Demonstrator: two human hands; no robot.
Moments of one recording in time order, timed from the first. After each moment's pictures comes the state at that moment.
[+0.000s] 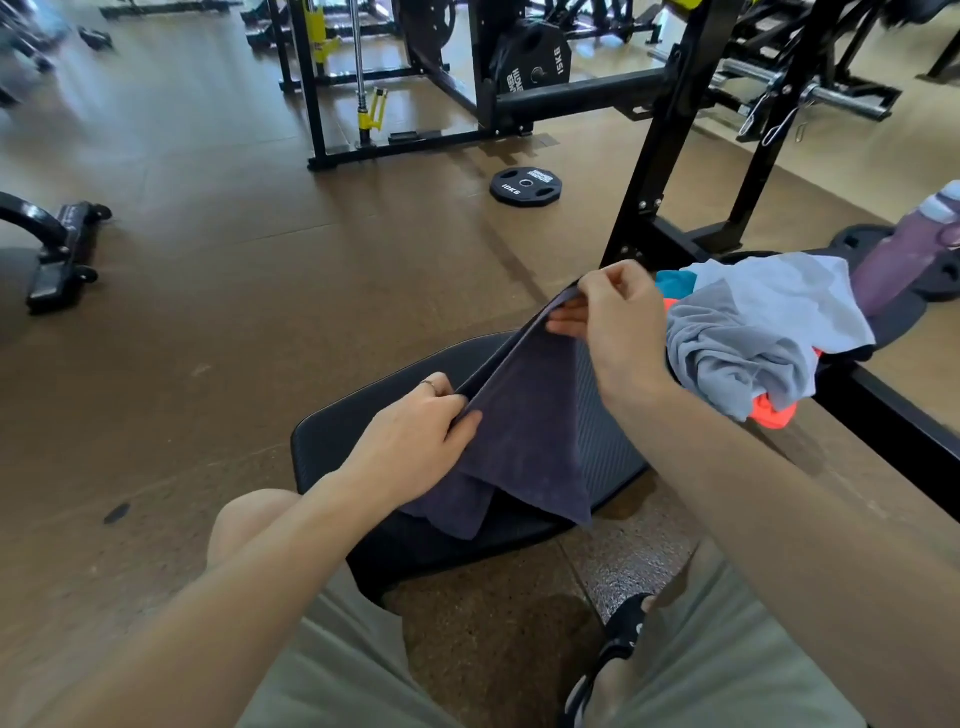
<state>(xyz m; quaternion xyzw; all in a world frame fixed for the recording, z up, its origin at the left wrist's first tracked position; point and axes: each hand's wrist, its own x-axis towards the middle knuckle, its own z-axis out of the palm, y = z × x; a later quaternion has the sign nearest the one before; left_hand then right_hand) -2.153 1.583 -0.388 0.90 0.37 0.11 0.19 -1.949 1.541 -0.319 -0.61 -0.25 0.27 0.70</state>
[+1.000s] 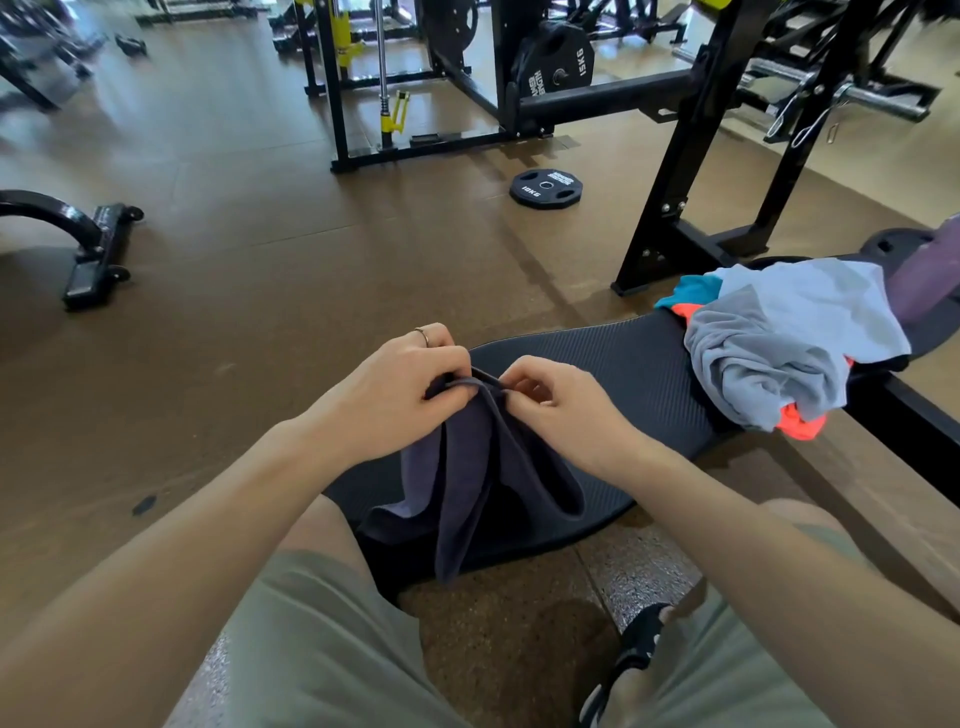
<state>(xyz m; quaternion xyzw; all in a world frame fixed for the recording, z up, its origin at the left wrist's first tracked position) -2.178 1.613 -0.329 0.93 0.27 0.16 0.20 -1.981 1.517 -0.365 -0.65 -0.59 0.31 0.38</state>
